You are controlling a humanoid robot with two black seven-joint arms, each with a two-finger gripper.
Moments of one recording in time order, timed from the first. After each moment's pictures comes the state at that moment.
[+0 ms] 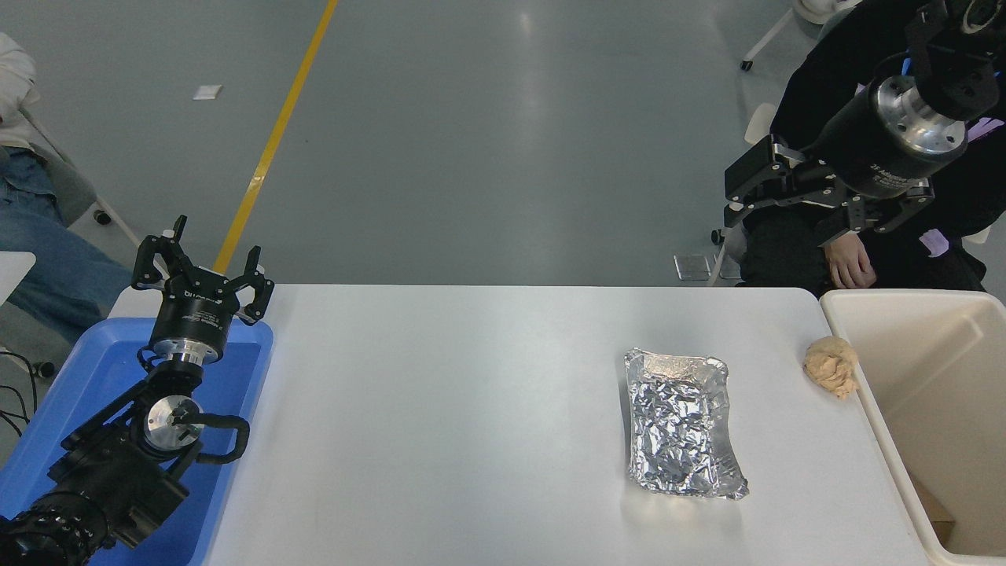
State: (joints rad) left arm -0.60 0.24 -0.90 -0.42 -0.07 -0.57 -0.52; right arm 2.31 -0.35 -1.36 1.28 0.01 0.79 0.00
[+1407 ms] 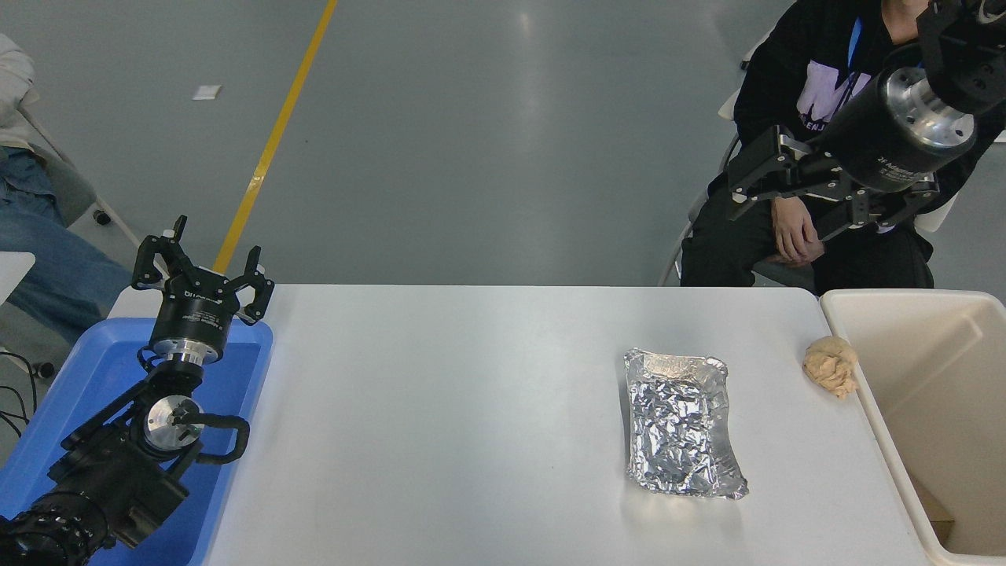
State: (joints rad) left arm -0.60 0.24 -0.90 -0.42 -0.07 -0.57 -0.51; right arm 2.31 -0.36 -1.37 1.28 0.01 0.79 0.00
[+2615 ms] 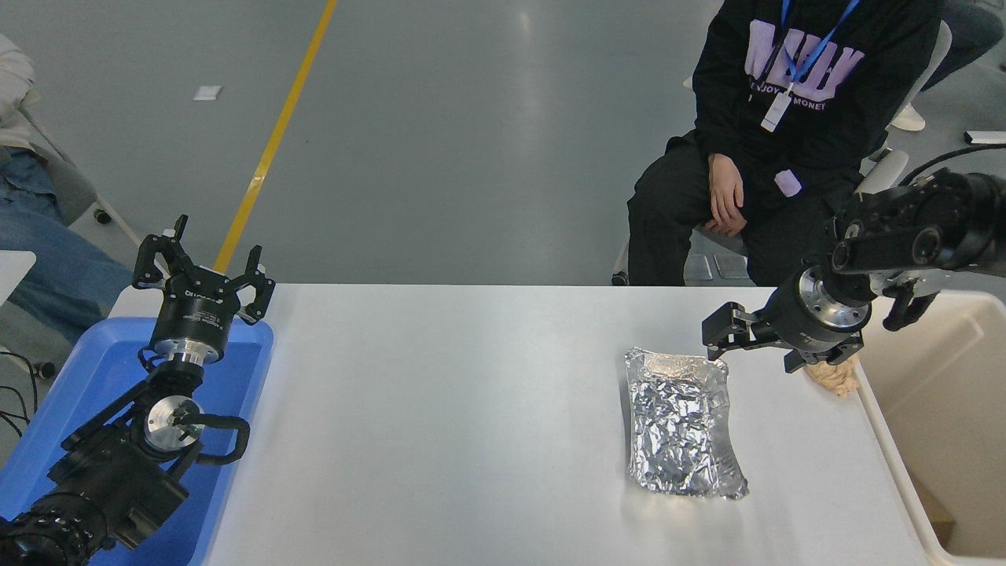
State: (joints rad) left arm -0.60 0.24 -0.90 -0.42 -0.07 -0.58 -0.51; right arm 1.58 -0.21 -1.23 1.13 -0.17 0.31 0.00
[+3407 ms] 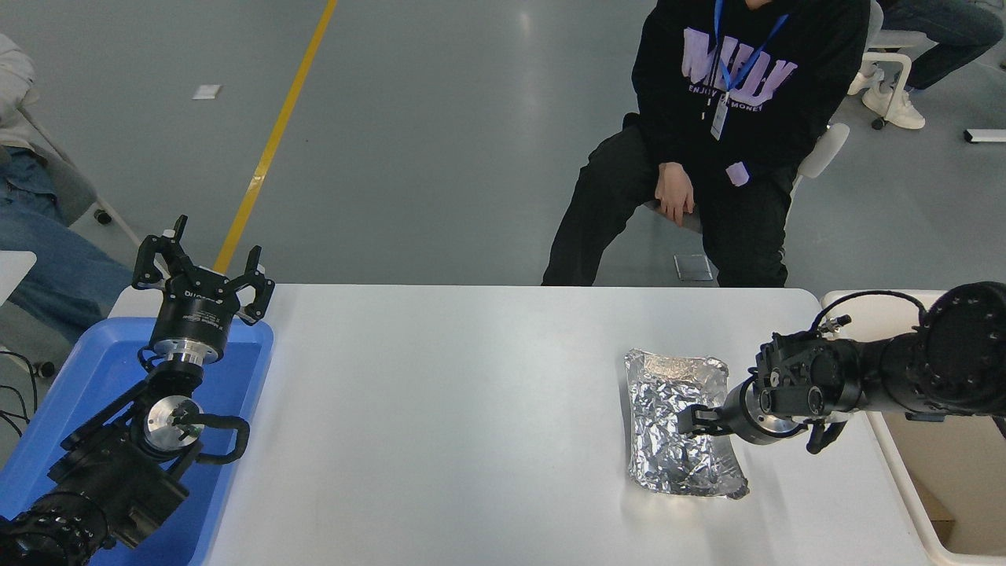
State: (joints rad) left arm -0.60 0.24 -0.90 -0.42 -0.07 -0.58 -0.51; right arm 1.25 -0.14 -1.18 0.87 -0.20 0.17 -0.01
